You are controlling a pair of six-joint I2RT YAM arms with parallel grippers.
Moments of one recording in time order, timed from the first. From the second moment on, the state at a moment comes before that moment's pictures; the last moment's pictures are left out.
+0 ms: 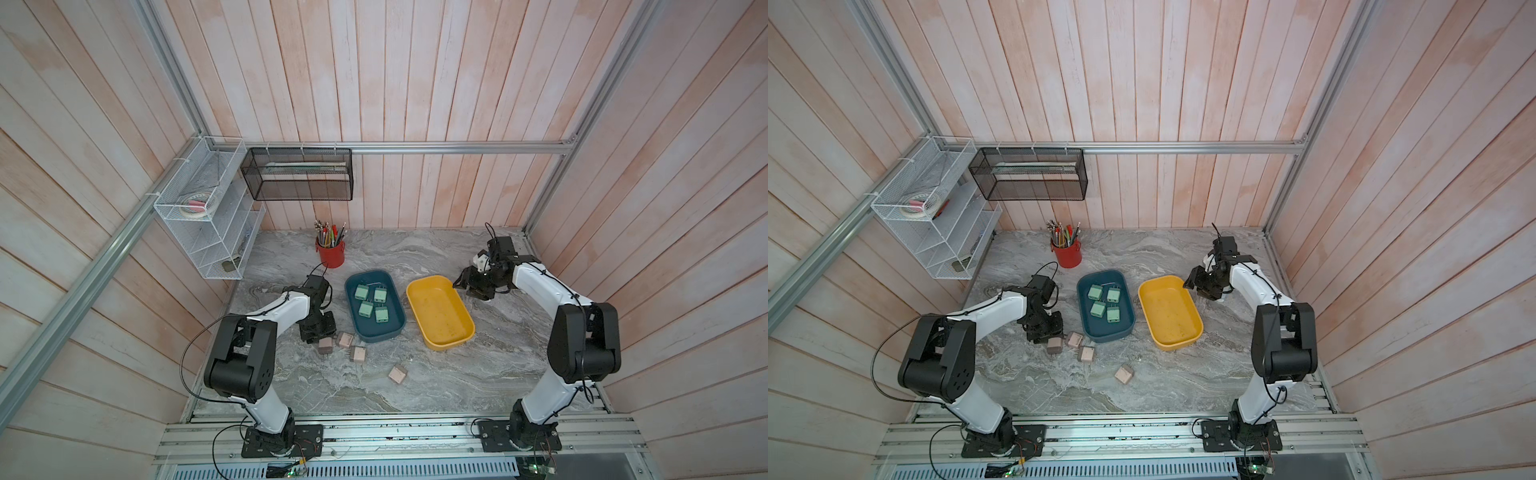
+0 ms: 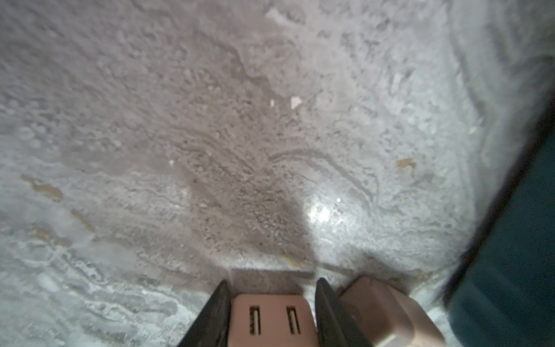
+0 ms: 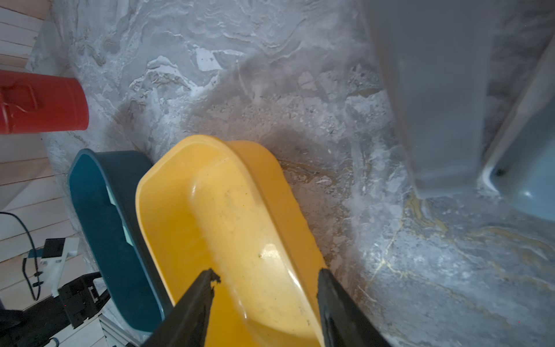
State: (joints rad) left arm -0.22 1.67 0.97 -0.79 0.12 -0.47; right arm 0.11 1.76 1.29 -0.73 -0.42 0.45
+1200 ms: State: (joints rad) left arm -0.30 1.54 0.96 -0.91 0.17 -0.39; right arm 0.32 1.81 1.13 -0.59 -0.49 0.55
